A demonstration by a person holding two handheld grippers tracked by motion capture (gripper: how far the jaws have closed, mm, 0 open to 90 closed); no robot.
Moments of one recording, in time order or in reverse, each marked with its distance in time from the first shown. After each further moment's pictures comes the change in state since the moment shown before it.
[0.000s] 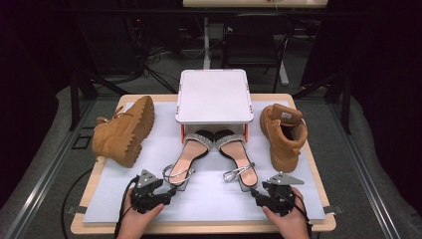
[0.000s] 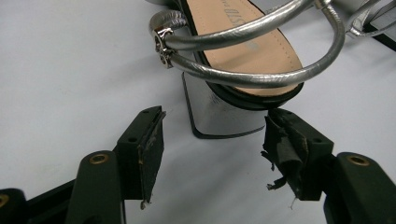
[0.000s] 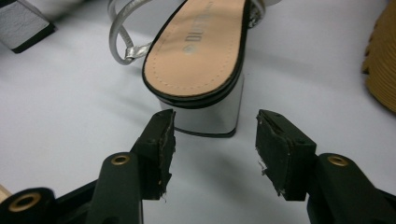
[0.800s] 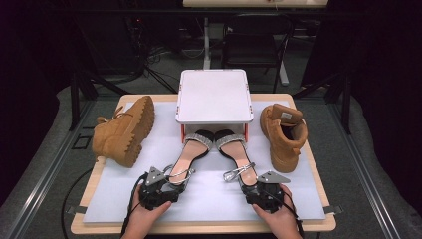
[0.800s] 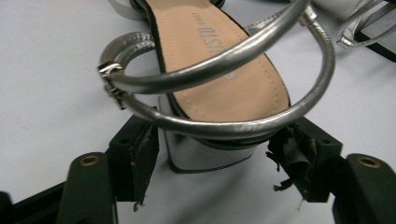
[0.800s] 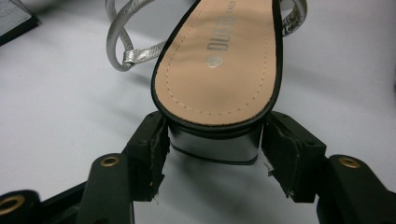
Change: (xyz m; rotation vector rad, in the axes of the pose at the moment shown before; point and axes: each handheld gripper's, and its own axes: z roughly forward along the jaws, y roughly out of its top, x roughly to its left) left arm -0.010 0.007 0.020 -0.025 -0.030 0.042; right arm 0.014 0.004 0.025 -0.004 -0.039 -0.040
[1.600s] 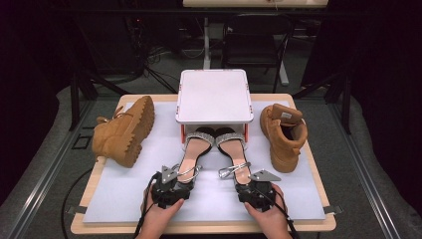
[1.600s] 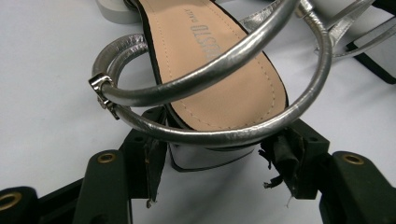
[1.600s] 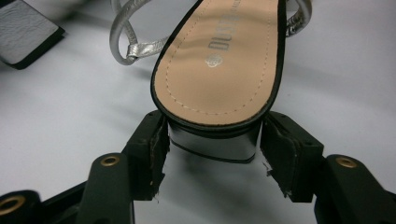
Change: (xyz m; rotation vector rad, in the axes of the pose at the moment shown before) left arm -0.030 0.014 0.018 0.023 0.090 -0.041; right arm 0.020 0.009 0.008 0.016 -0.037 0.040
